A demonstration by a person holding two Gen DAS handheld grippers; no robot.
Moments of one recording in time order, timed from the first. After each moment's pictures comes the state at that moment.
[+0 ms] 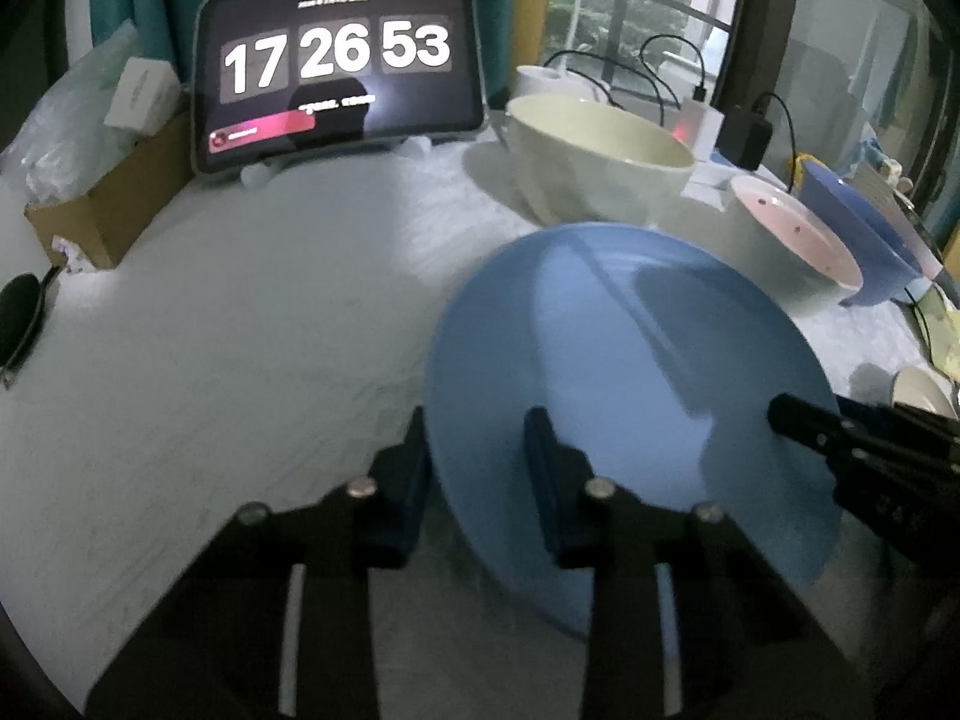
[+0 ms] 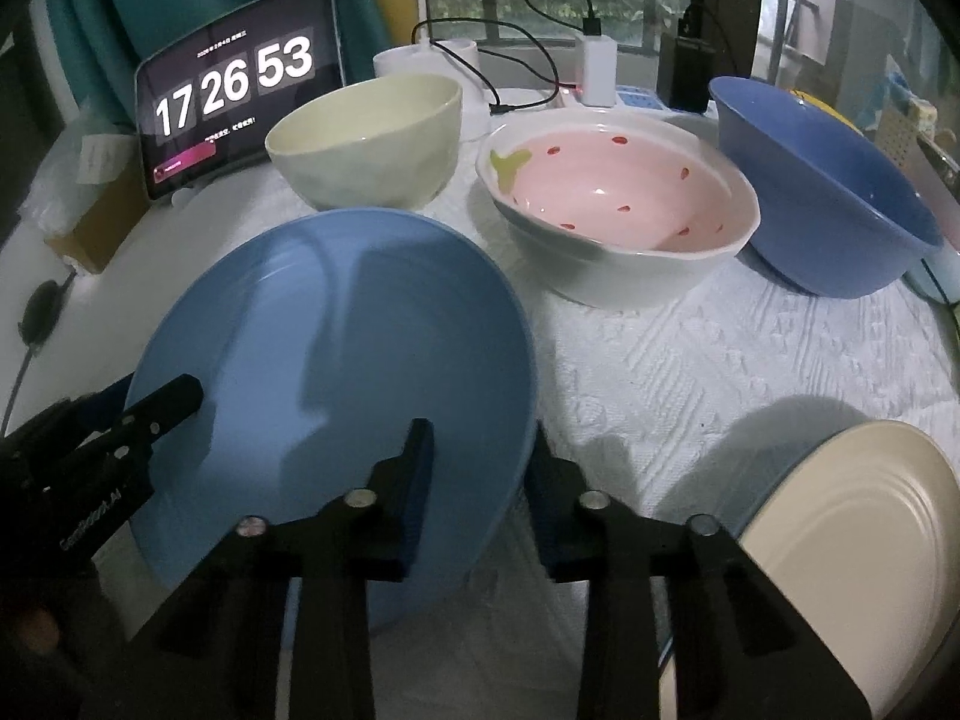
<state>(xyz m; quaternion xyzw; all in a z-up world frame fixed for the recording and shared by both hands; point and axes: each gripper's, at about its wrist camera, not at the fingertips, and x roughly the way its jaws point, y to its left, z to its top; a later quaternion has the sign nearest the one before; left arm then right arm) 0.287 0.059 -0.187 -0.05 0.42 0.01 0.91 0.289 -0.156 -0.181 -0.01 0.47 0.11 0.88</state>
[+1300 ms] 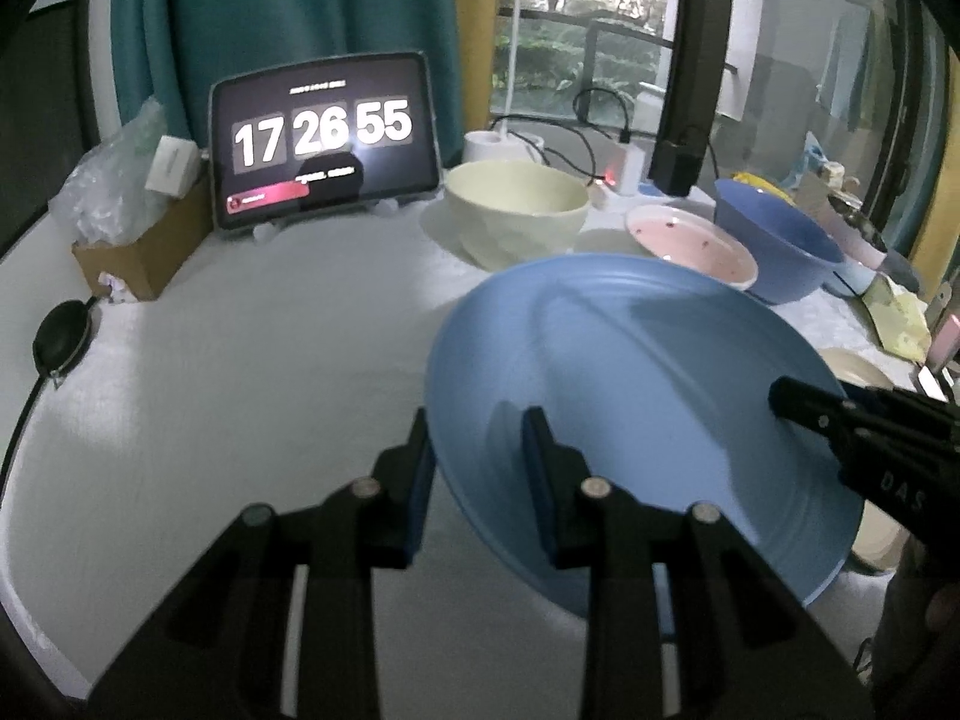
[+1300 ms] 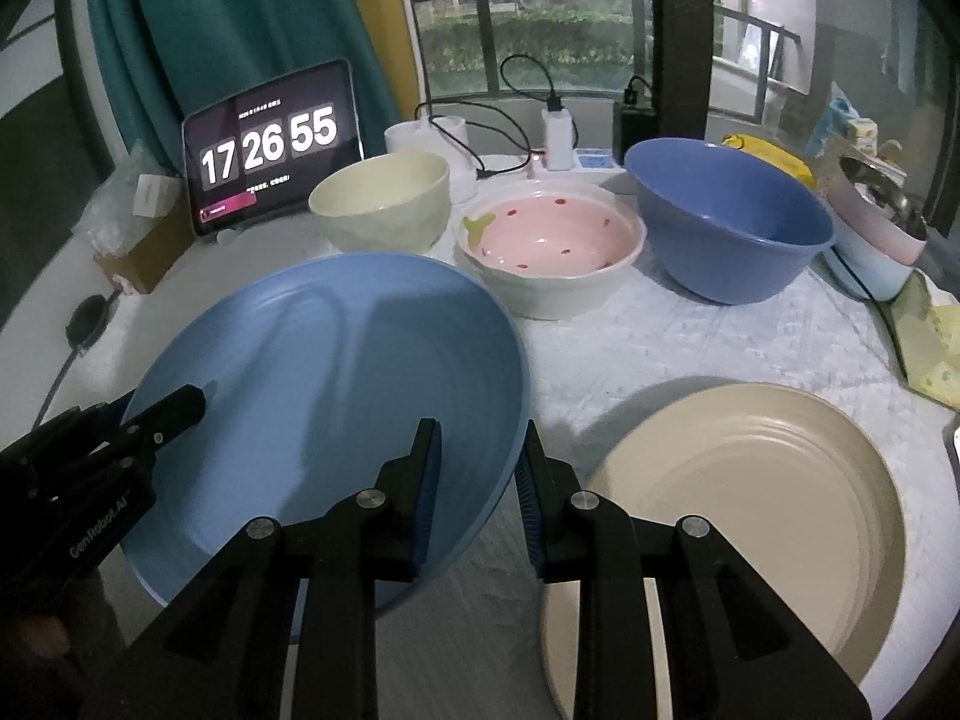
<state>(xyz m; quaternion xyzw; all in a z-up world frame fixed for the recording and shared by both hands) 0.220 0.020 -0.139 -0.03 0.37 0.00 0.93 0.226 -0.192 -0.132 0.00 0.41 0.12 0.90</state>
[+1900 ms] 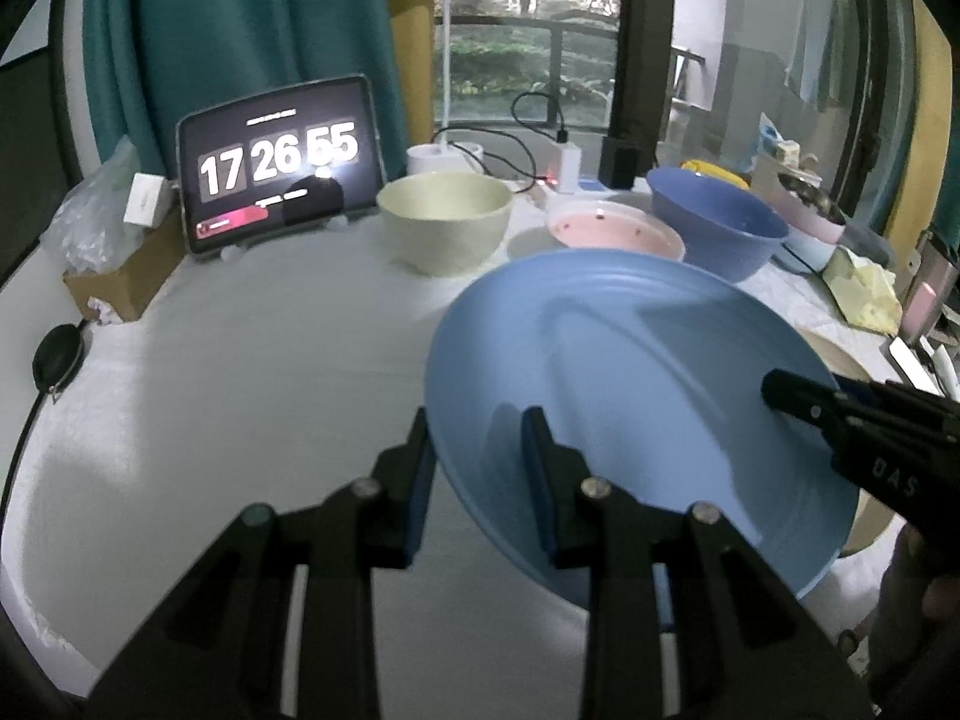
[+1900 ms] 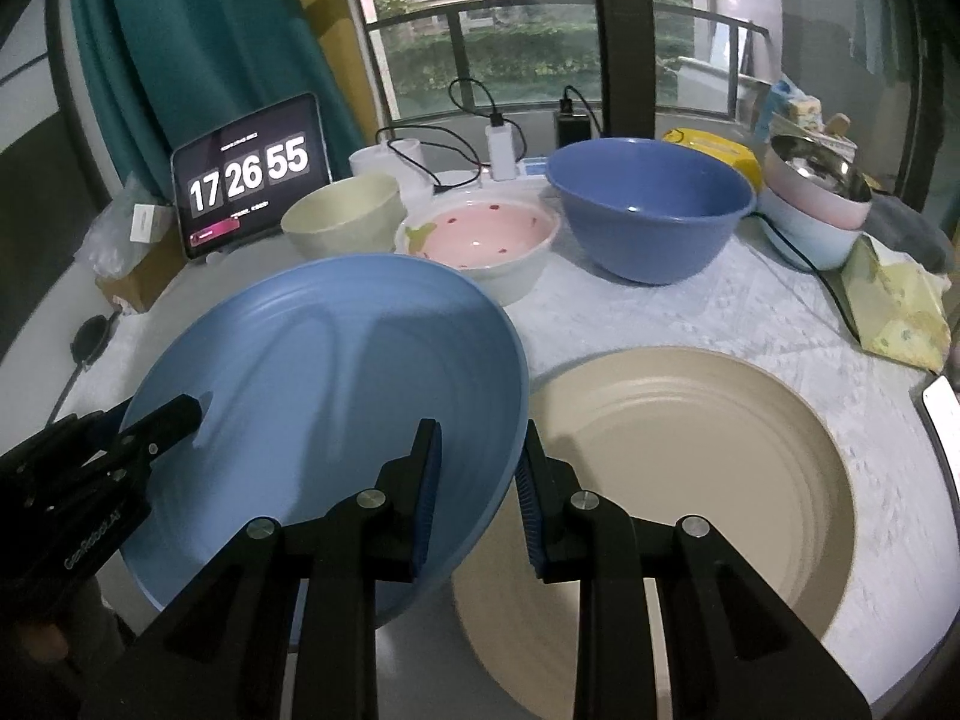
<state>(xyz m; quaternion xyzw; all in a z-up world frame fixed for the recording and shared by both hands) 0.197 -0.030 -0.126 0.00 0.36 -0.02 0.93 0.196 -0.240 -0.125 0.03 0.40 0.10 0.91</state>
